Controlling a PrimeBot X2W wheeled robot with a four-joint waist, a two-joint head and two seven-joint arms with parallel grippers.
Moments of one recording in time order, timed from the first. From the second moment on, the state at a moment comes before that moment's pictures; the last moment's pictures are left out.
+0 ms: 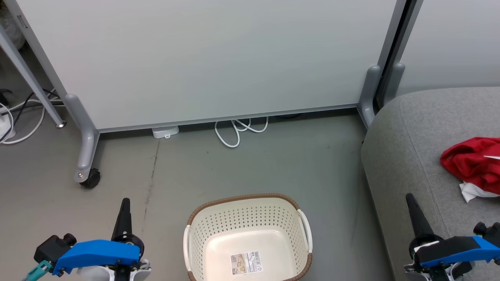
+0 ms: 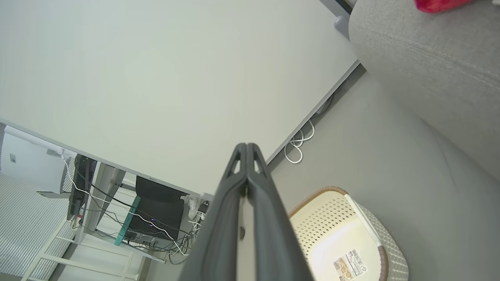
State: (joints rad) left arm -0.10 0.06 0.00 0.37 -1.11 -0.13 -0.04; right arm -0.06 -0.06 -0.09 0.25 1.02 0.13 0.04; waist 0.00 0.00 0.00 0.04
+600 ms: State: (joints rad) left arm -0.10 0.06 0.04 0.33 -1.27 -0.13 0.01; right arm -0.07 -0.06 -0.10 0.25 1.21 0.13 0.07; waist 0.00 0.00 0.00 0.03
